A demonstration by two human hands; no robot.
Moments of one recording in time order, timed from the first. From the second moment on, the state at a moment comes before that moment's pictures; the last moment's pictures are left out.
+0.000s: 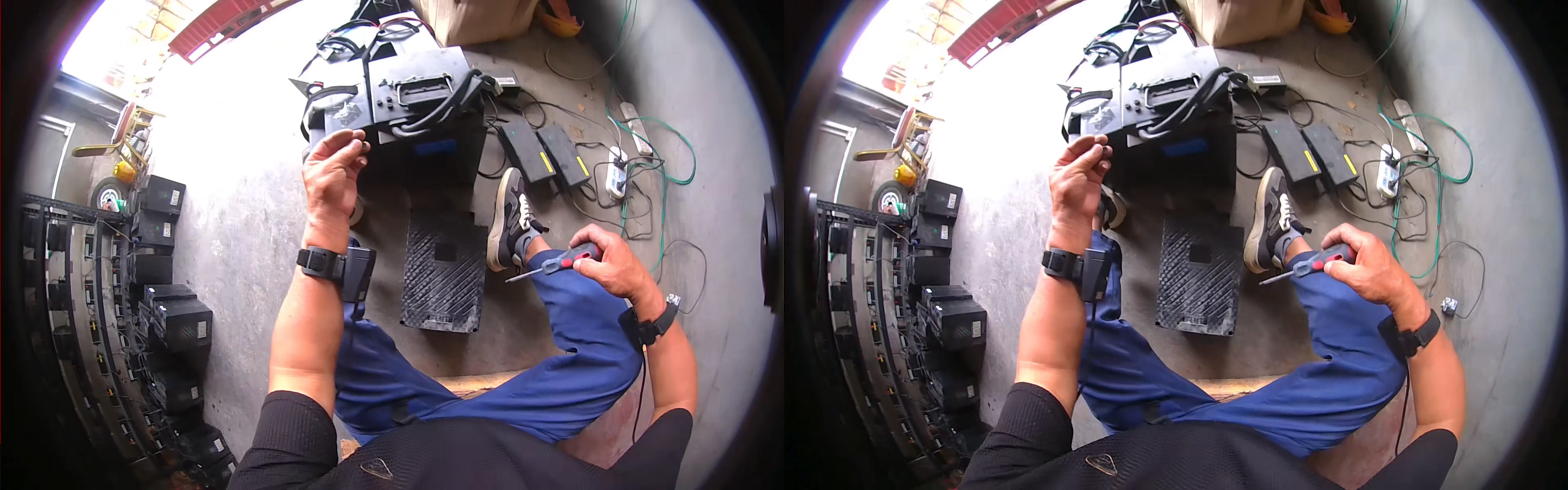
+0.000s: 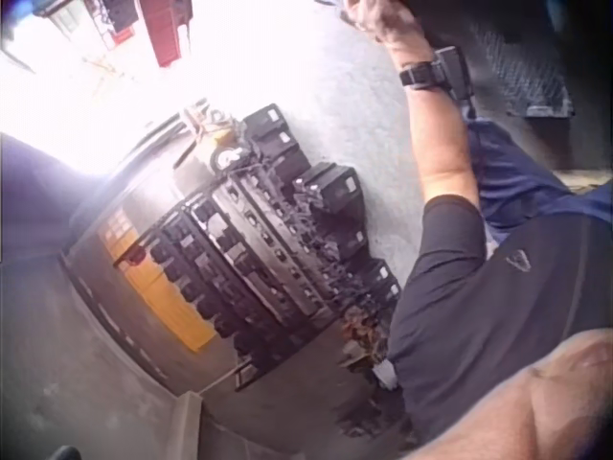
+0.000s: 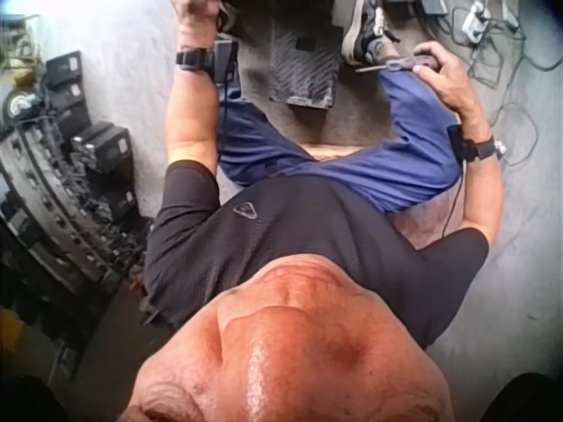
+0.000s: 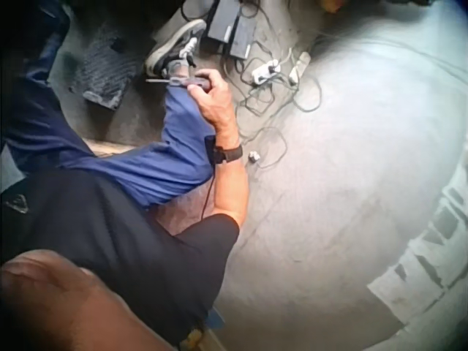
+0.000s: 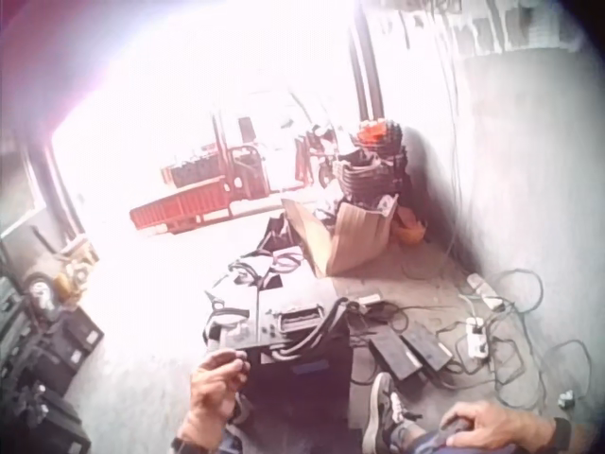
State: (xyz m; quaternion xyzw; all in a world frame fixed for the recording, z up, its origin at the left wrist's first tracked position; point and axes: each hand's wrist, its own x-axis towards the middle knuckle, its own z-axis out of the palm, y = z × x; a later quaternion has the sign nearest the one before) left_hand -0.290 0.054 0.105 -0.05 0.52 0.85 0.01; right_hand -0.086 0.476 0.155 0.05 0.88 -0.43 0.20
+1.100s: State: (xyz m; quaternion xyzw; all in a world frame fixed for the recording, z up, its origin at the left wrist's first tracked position) left_hand -0.402 0.101 0.107 0.22 0.86 0.40 -0.22; right_hand -0.108 0.467 0.141 0.04 0.83 -0.50 0.24
